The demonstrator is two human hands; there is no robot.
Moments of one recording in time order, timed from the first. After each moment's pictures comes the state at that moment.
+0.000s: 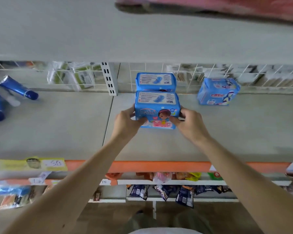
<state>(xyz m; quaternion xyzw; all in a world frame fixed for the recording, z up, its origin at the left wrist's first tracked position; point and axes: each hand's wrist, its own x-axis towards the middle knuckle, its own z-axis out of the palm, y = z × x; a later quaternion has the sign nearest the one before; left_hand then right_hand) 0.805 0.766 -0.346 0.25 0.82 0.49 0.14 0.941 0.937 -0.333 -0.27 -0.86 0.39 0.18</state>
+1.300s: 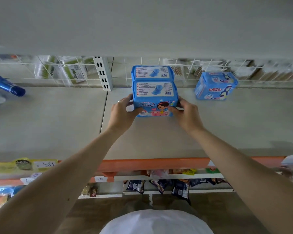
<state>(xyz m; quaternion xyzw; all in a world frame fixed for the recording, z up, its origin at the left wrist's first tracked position) 0.778 0.780 -0.359 0.31 0.82 0.48 0.11 0.923 0.958 -0.357 -0.28 -0.84 0.42 0.20</state>
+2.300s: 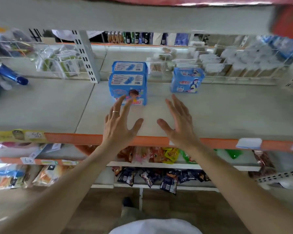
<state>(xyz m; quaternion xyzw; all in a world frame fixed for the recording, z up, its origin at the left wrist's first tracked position) 0.948 0.774 -0.335 0.38 0.87 0.30 -0.06 1.076 0.948 -0.331 -0.18 -0.93 0.27 0.16</state>
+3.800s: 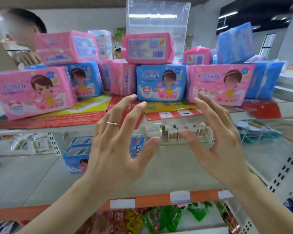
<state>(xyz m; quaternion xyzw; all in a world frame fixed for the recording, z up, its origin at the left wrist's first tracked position) 1.173 0.899 -0.085 0.51 0.72 0.36 -0.31 1.306 1.084 -0.101 -0.06 -0.82 0.14 0.55</state>
